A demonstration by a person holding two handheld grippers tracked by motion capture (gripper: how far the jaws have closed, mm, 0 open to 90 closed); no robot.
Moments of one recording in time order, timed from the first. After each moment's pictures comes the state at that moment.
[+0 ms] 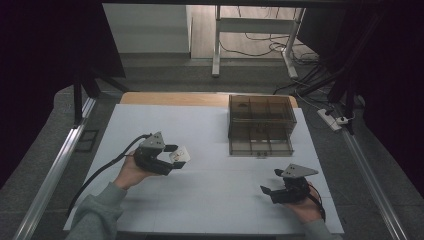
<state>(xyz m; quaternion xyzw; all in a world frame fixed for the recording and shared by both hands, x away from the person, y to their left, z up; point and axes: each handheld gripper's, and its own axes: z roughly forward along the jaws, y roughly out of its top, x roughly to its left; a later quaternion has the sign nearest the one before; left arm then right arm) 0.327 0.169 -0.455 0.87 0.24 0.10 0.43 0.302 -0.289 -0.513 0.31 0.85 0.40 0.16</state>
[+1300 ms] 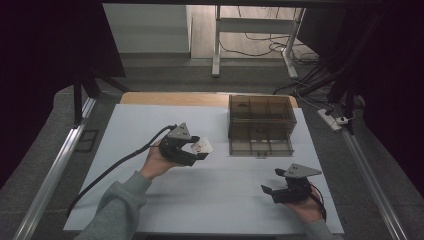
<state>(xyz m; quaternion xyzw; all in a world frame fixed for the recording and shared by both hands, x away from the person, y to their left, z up) 0.354 0.103 -0.443 0.87 0.23 0.10 0.43 0.301 -0.292 -0.511 0.31 0.84 0.42 0.16</state>
